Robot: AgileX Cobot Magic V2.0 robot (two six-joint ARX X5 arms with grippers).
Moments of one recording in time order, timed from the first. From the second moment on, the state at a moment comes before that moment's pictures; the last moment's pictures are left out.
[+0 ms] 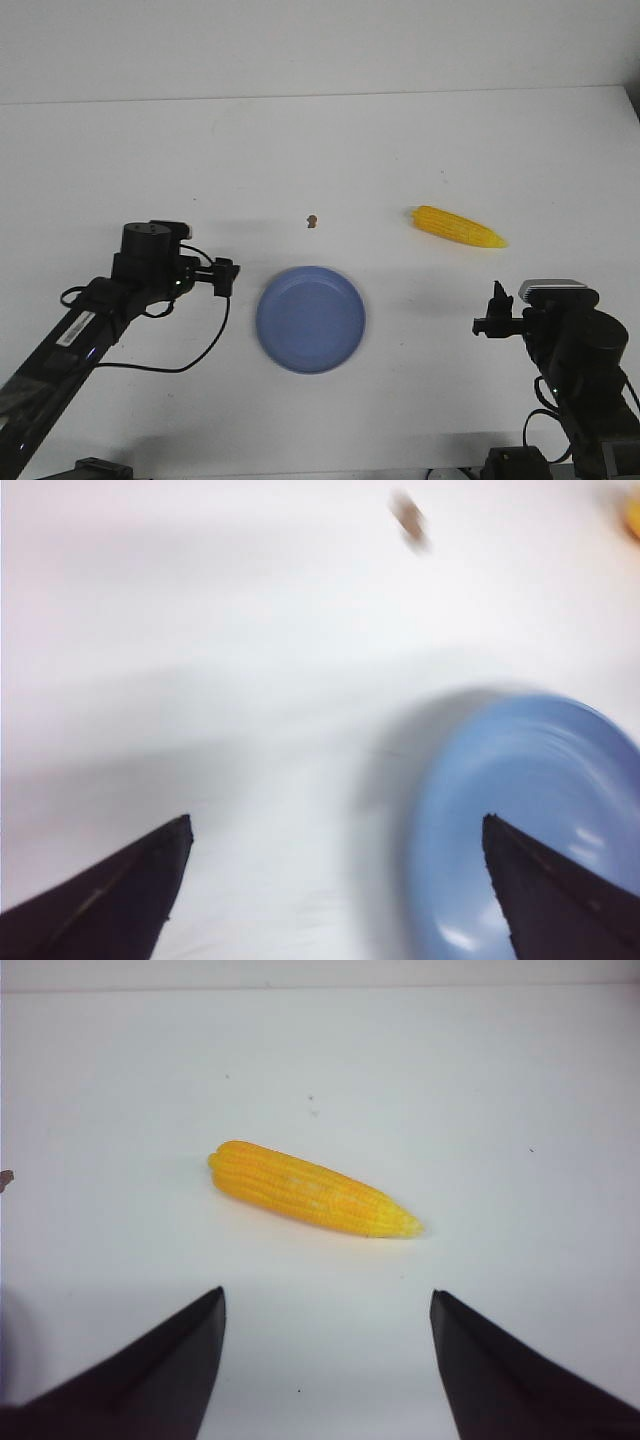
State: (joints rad) left arm -0.25 1.35 0.99 -0.33 0.25 -0.13; right arm -0.01 0.60 0.83 -0.70 0.00 0.07
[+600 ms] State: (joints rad) left arm -0.10 1.13 0.99 -0.47 0.12 0.04; right arm -0.01 0.77 0.85 -0.64 -0.01 -0.05
